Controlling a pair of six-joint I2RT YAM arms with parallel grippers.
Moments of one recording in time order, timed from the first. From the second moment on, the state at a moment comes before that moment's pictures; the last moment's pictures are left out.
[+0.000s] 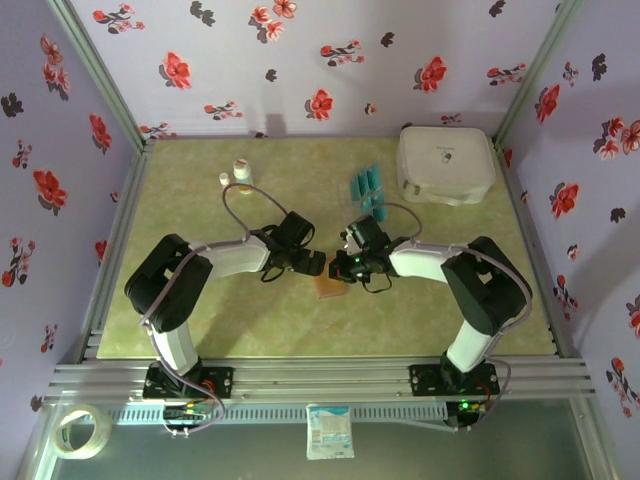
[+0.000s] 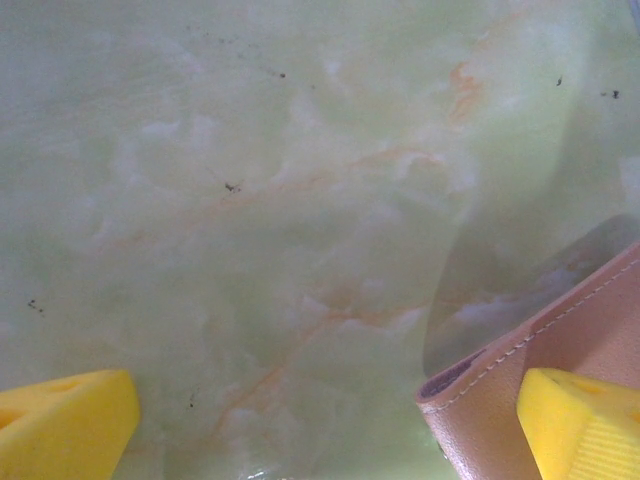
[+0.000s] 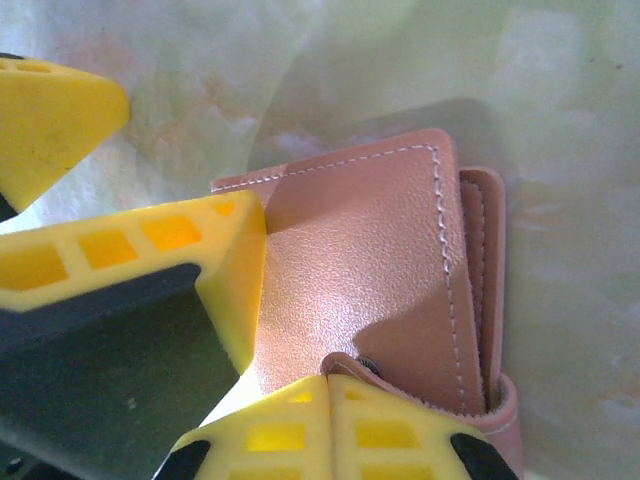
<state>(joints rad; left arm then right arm) -0.75 1.79 1.00 -0.29 -0.08 -0.41 0.64 1.71 0.83 -0.15 -0.47 0.73</state>
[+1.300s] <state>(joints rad) -0.75 1.80 1.02 -0.32 -0.08 -0.41 0.56 1.67 0.95 -0.34 -0.52 0.70</state>
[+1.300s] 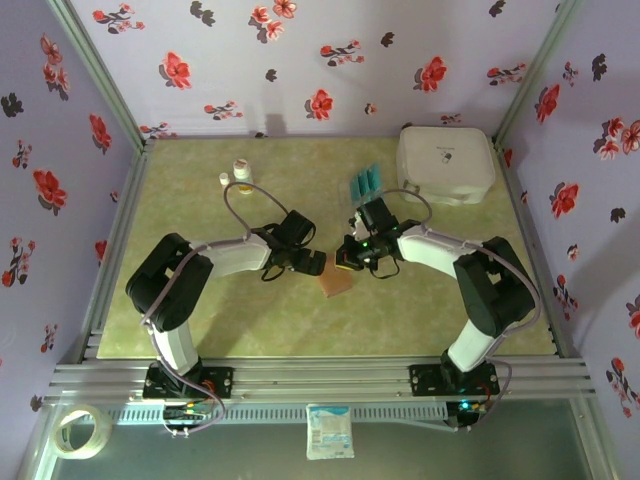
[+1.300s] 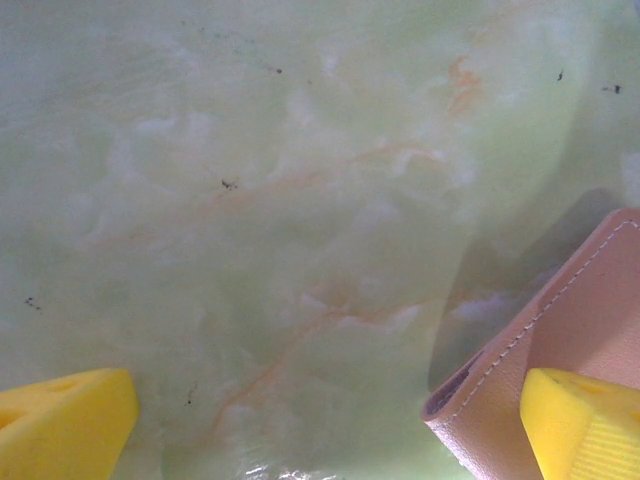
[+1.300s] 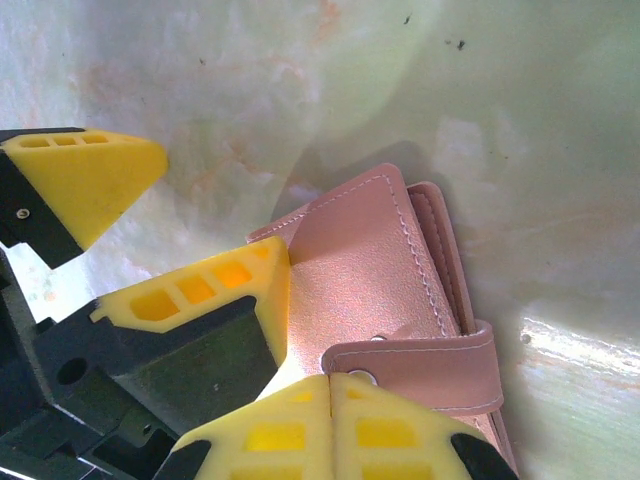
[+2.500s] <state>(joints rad) -0.75 1.80 1.02 -0.32 -0.08 -0.41 0.57 1.76 0.95 -0.31 -0.53 0.70</state>
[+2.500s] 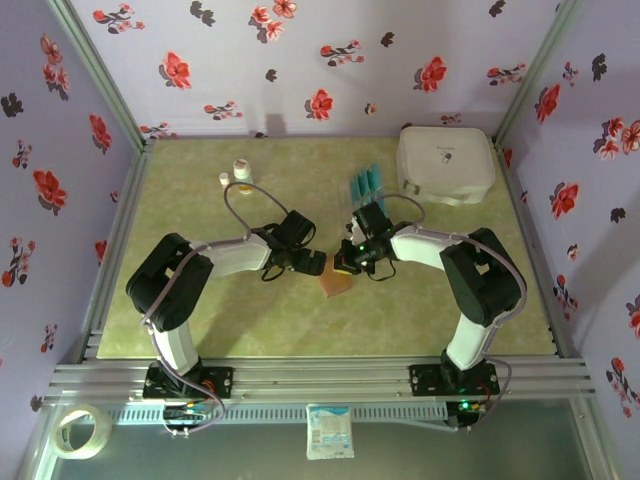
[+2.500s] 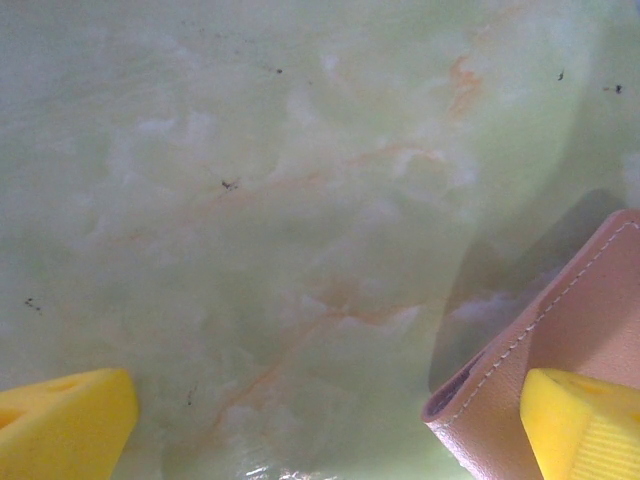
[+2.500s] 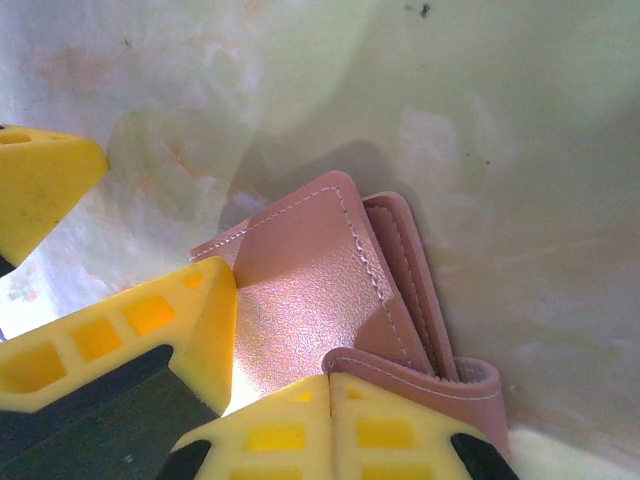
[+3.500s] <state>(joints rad) -0.75 1.80 1.02 -0.32 -0.08 -0.41 0.58 1.72 0.95 -0.32 -0.53 0.70</state>
